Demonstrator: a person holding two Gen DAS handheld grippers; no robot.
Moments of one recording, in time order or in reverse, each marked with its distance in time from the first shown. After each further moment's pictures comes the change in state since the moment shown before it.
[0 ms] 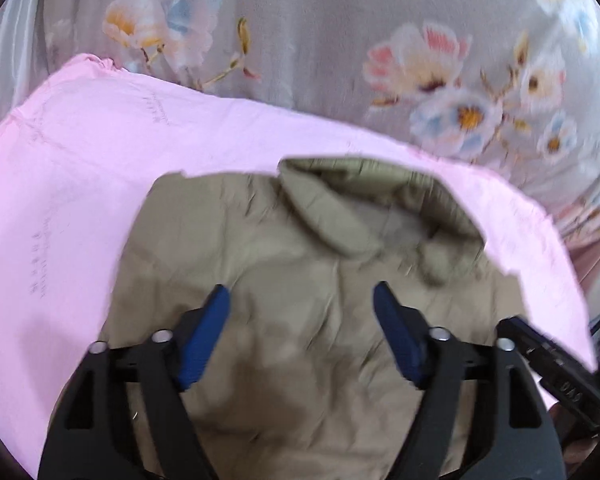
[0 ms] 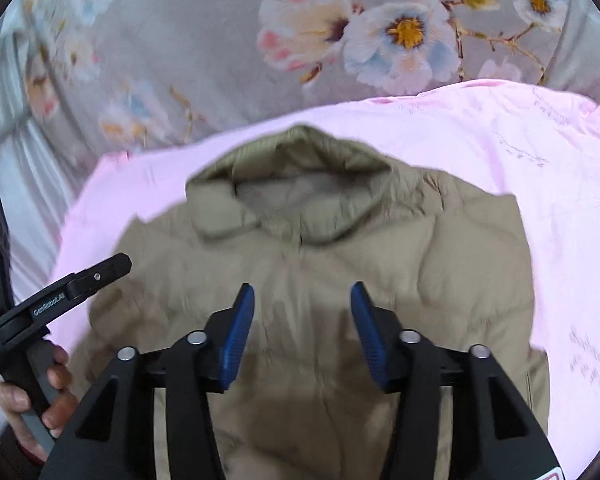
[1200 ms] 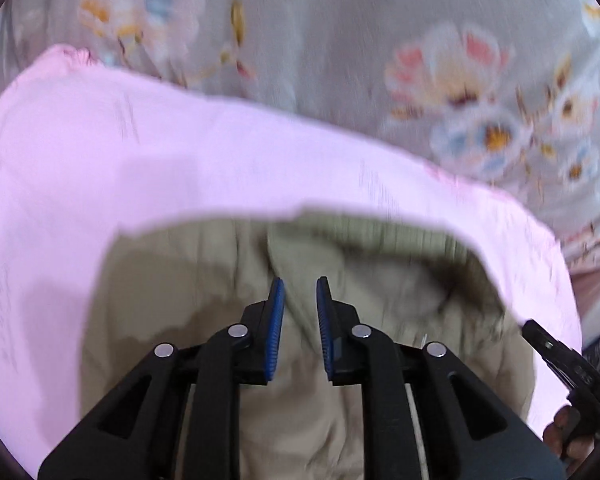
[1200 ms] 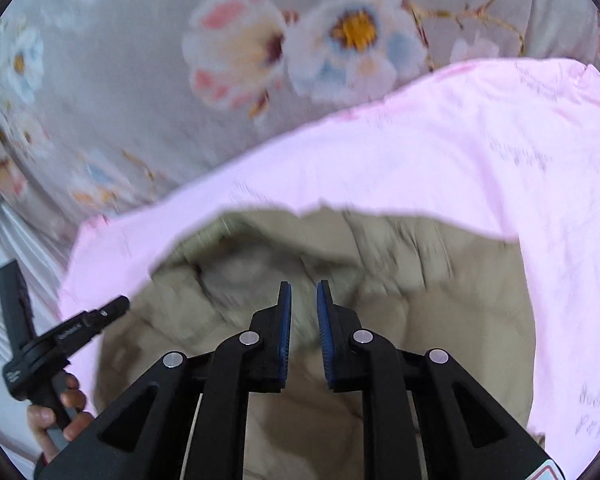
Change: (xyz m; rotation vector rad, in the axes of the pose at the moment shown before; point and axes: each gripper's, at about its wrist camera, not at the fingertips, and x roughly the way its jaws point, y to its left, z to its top) left arm 0.064 0.017 0.082 -0.020 0.042 0.011; right arm 0.038 -0.049 0.058 0.156 -0.075 0.026
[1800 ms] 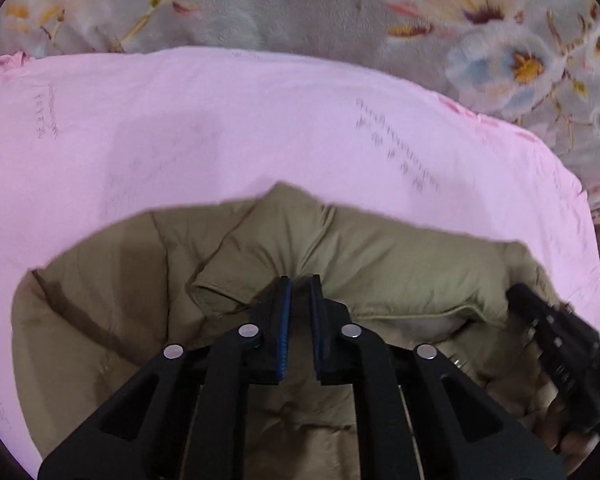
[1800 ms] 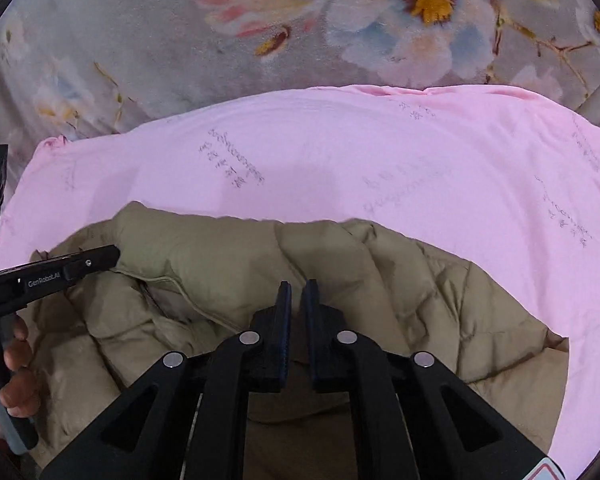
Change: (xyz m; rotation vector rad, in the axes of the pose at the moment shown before) left arm 0.093 -0.026 -0.005 0.128 0.247 0.027; right arm 0.090 0.006 -0.004 -0.280 0.153 -0.192
